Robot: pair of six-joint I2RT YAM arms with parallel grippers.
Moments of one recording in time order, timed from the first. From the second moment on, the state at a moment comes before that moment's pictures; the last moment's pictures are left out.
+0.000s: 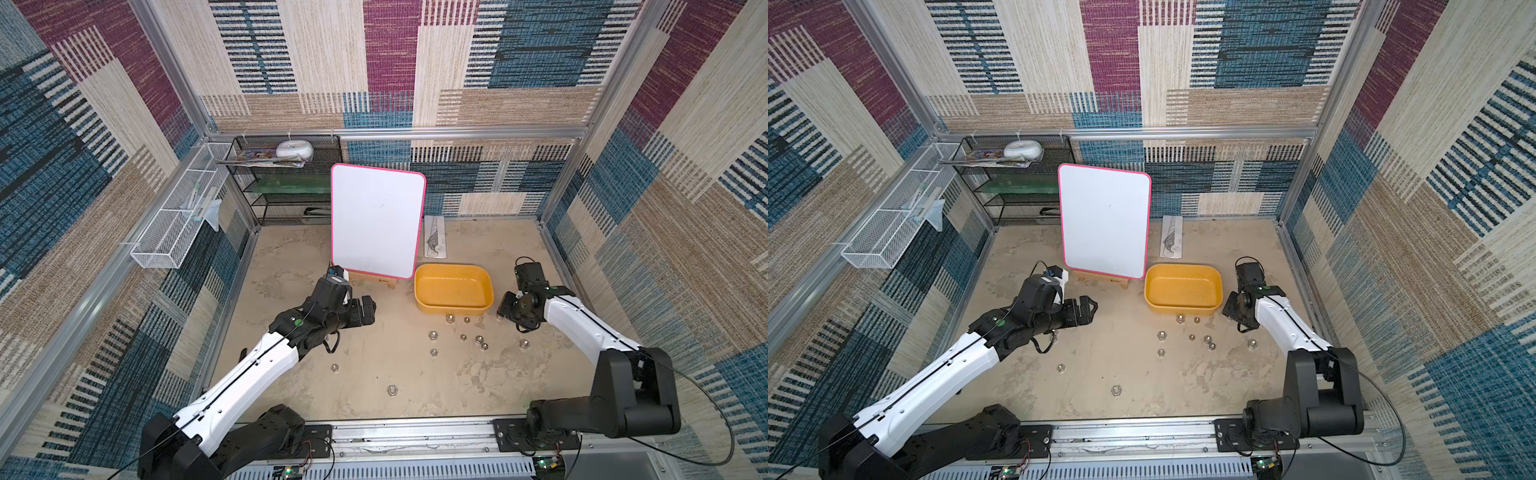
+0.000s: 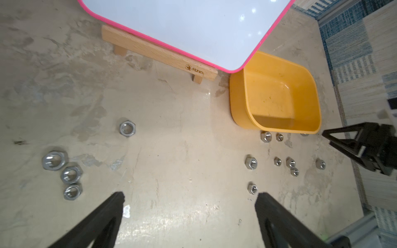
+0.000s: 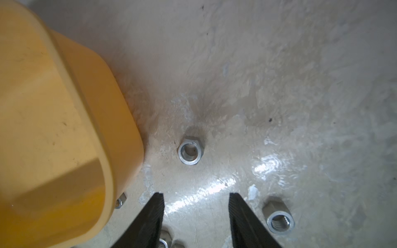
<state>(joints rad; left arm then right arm) -0.55 1.10 0.89 -0.59 0.03 -0.60 0.06 1.42 0.85 -0.64 0.04 0.53</state>
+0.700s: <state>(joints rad) -0.64 1.13 0.88 -0.56 0.17 -0.59 0.05 1.69 0.97 -0.61 0.03 0.43</state>
